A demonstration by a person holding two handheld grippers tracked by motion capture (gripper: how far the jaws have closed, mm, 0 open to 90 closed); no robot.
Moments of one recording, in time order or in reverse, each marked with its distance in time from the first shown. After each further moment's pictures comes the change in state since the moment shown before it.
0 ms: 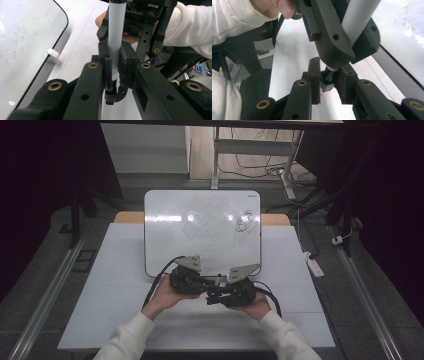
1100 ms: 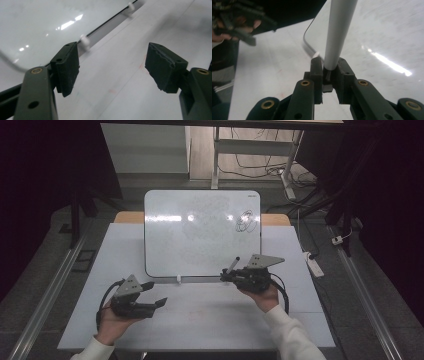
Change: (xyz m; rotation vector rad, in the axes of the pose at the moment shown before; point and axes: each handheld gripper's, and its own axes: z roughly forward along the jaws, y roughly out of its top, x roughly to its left) left arm -0.043 -0.122 -0.098 -0.061 0.548 -0.194; right arm -0.019 0.004 -0.043 -0.201 -0.293 0.047
